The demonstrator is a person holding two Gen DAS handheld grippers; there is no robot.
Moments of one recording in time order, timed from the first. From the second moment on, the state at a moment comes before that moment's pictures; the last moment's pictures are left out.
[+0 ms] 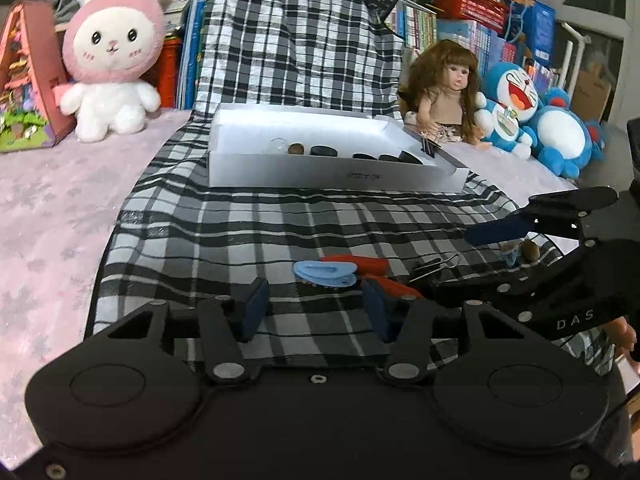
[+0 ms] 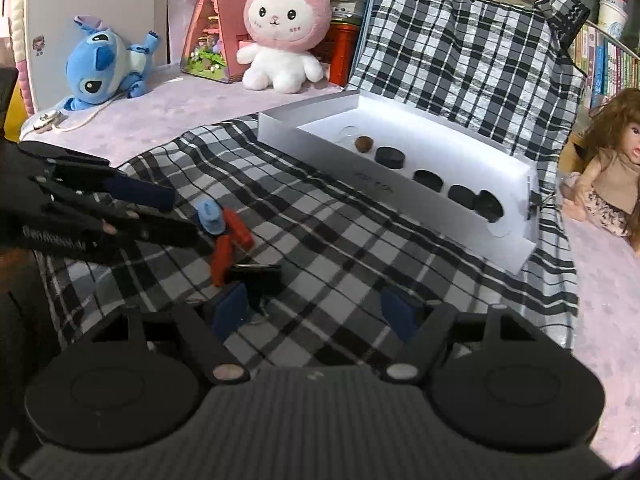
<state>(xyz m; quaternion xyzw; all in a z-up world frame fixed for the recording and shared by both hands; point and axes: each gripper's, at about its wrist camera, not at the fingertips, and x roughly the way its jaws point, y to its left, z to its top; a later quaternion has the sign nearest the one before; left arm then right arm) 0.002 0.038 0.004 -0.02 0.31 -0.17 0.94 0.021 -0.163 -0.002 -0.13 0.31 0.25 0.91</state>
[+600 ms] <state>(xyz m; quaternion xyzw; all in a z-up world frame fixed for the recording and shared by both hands) 0.015 0.025 -0.005 0.00 0.28 -0.15 0.95 0.019 -0.141 -0.005 -0.08 0.30 0.24 0.92</state>
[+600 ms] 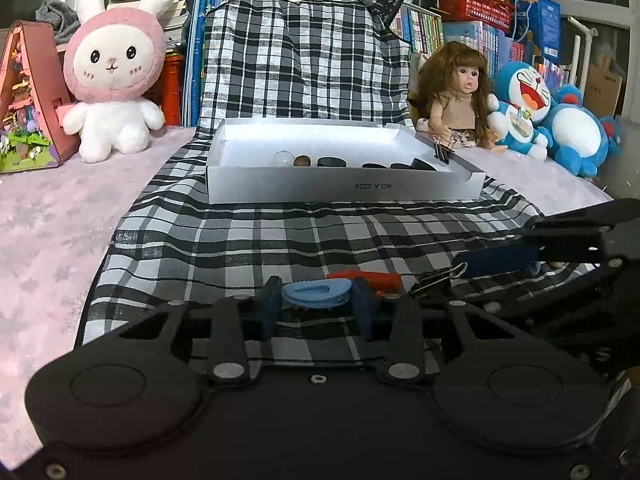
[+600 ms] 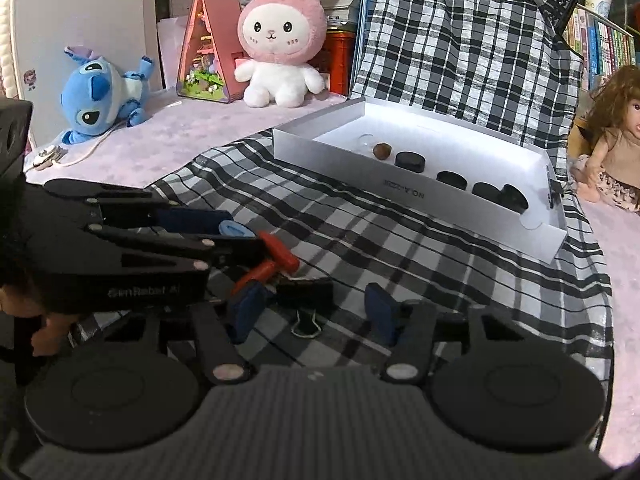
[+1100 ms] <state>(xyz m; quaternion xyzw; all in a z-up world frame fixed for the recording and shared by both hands) 0.033 0.036 0.021 -0.04 0.29 -0.13 0.95 0.031 -0.165 0.012 -0.01 0.29 0.18 0.94</state>
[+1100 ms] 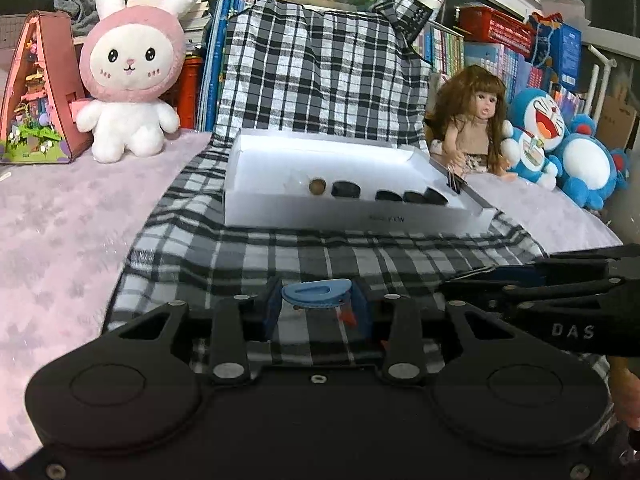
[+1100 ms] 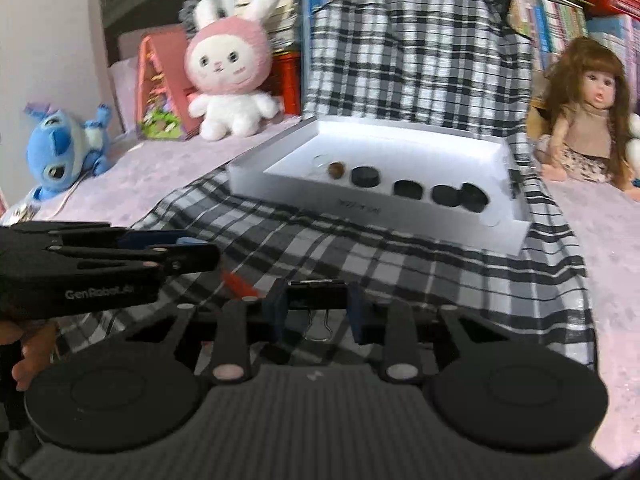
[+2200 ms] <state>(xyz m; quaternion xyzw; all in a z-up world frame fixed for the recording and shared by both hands) 0.234 0.030 0.039 -0.09 0.38 -0.10 0.92 0.195 -0.199 0.039 0.12 0.39 0.07 0.91</state>
